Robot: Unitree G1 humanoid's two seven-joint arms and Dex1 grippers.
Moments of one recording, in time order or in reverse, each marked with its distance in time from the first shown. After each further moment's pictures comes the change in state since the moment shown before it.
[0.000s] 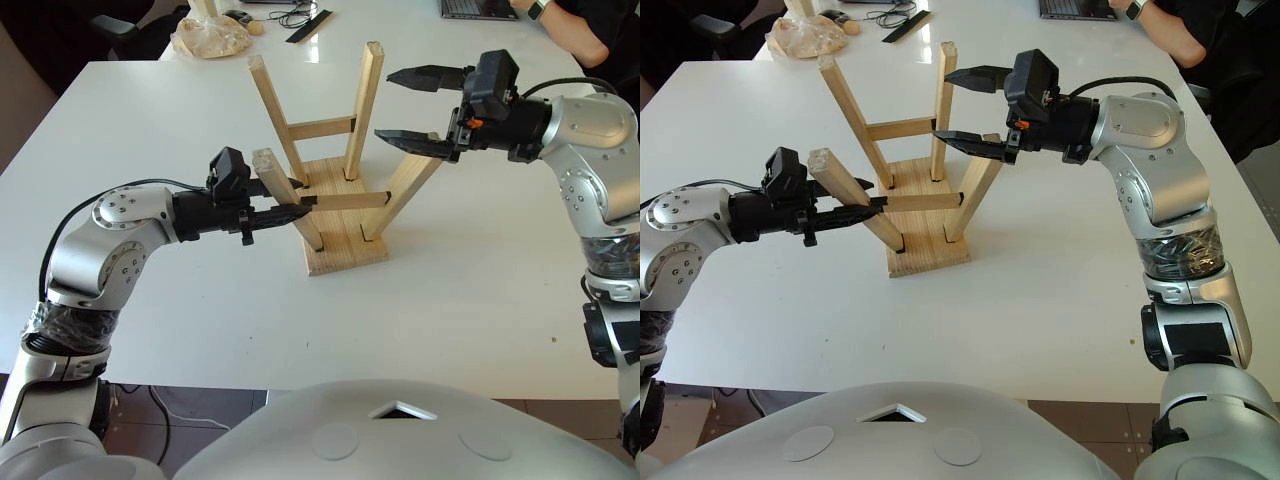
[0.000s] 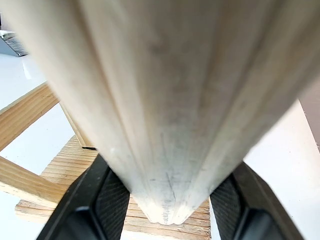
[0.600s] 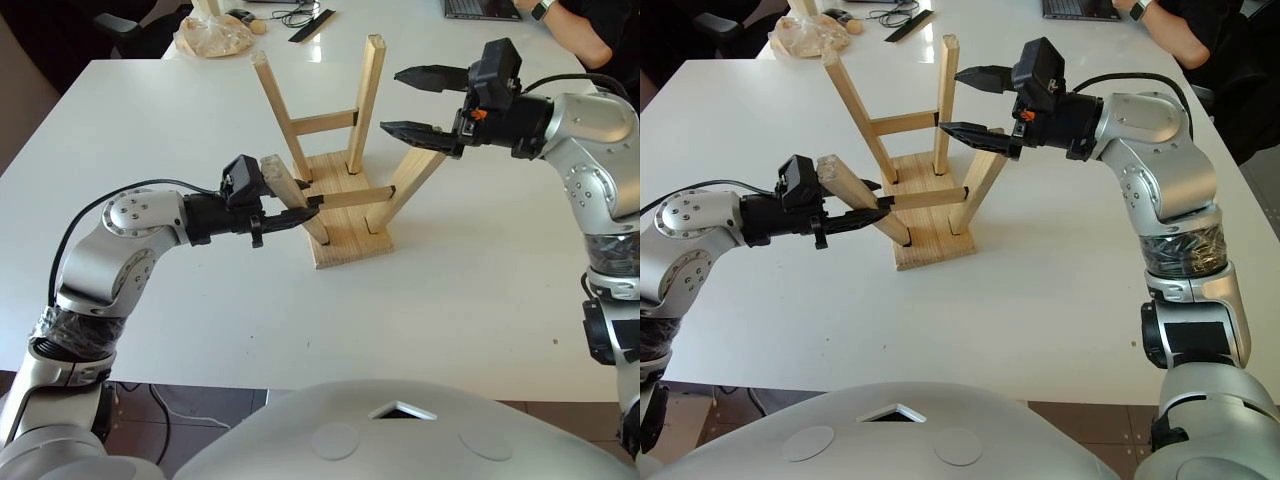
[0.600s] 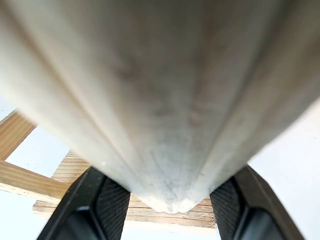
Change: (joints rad) left arm 0.016 -0.014 -0.050 -0.083 0.116 -0.060 0.068; right arm -0.014 0.019 -0.057 -0.023 0.053 0.212 -0.041
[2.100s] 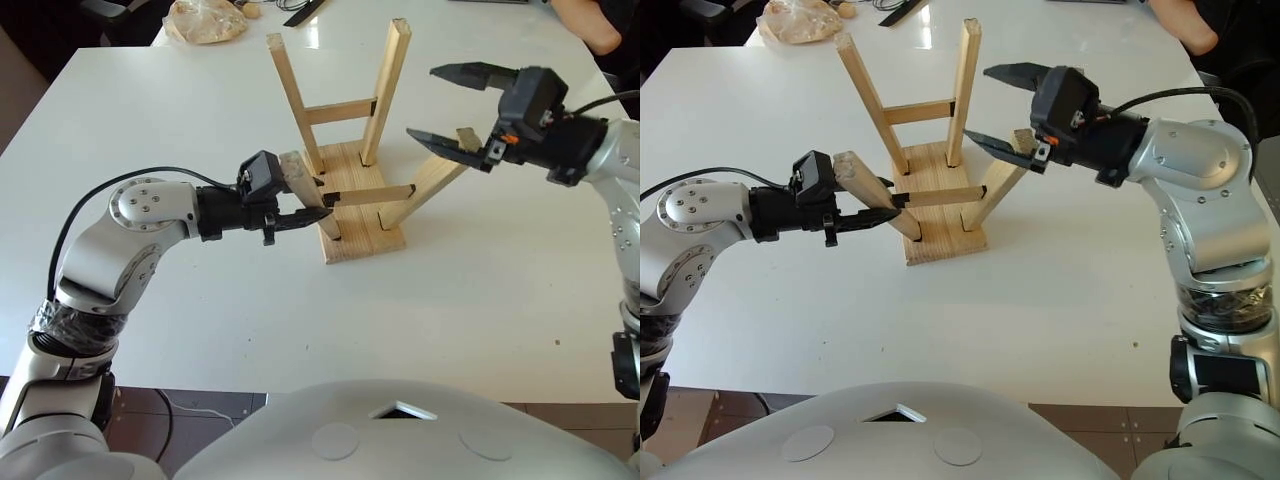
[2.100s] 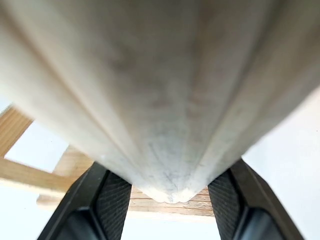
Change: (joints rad) left arm -0.085 0.020 -0.032 -0.093 0.027 0.099 0.025; right arm 0.238 -0.135 -0.129 -0.325 -0.105 -0.037 -0.007
